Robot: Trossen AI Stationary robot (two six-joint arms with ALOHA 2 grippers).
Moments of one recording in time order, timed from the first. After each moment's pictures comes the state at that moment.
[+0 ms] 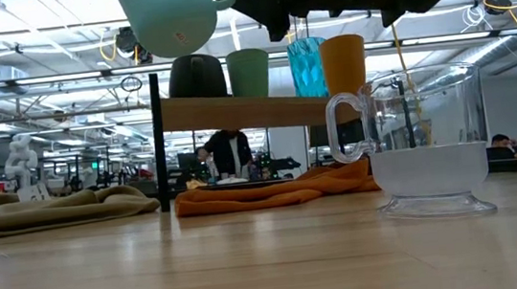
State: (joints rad) left arm -0.02 1.84 2.05 -1.57 0.10 0.05; right arm 0.04 1.61 0.80 0.84 -0.19 0.04
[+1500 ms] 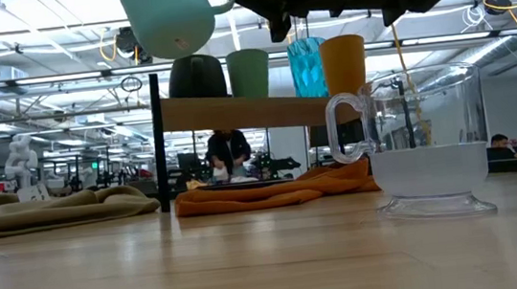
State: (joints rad) left arm -0.02 1.82 2.05 -1.57 0.09 -0.01; right arm 0.04 1.61 0.80 0.84 -0.15 0.05
